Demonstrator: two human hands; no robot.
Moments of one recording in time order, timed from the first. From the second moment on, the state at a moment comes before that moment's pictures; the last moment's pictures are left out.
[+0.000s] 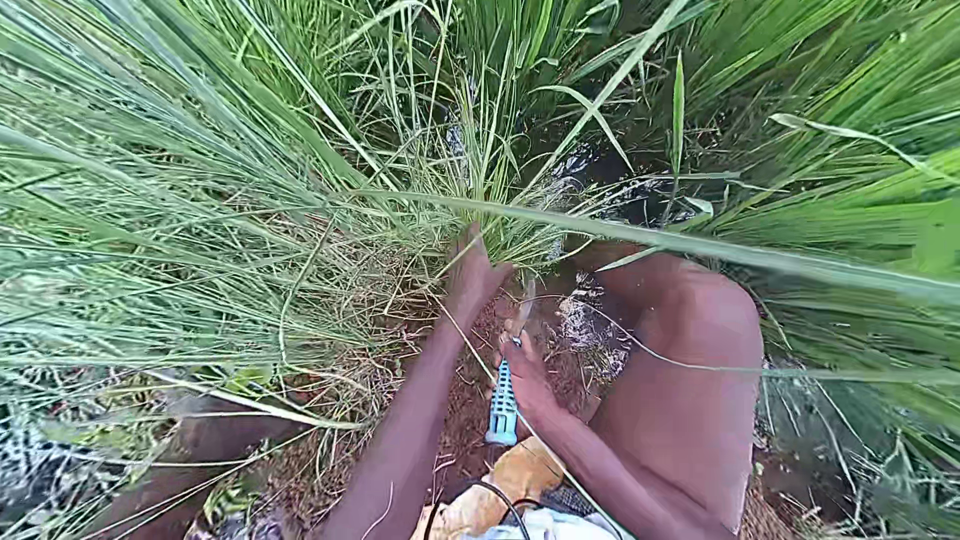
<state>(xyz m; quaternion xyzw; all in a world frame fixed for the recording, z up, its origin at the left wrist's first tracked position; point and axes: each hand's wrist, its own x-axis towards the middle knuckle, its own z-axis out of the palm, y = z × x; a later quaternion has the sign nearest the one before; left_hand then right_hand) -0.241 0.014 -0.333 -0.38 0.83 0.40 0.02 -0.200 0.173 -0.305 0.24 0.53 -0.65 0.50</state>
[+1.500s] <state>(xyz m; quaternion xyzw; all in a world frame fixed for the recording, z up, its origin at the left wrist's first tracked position) -0.268 -0.025 -0.376 -0.46 0.74 0.49 0.01 -0.181 0.183 -0.324 0.01 0.59 -0.57 0.57</state>
